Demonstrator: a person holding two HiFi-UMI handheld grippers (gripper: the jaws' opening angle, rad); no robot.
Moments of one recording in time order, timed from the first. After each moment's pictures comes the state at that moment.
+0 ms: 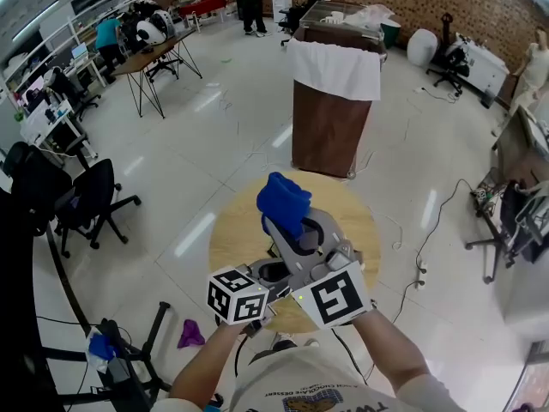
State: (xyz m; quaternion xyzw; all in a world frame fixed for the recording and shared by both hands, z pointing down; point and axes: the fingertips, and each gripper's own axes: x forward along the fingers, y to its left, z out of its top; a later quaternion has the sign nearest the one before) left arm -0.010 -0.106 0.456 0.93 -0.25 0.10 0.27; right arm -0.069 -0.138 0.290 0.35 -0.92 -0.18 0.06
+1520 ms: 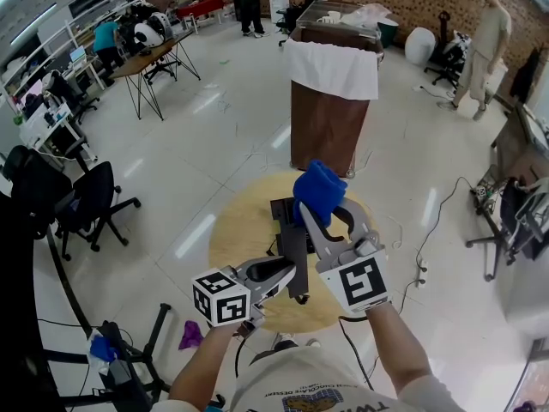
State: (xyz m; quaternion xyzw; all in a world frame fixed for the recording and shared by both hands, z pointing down) left arm -0.029 -0.106 0.438 0.93 -0.25 0.04 0.28; right arm -0.007 -0.168 0.300 0.42 -0.89 -0.17 0.05
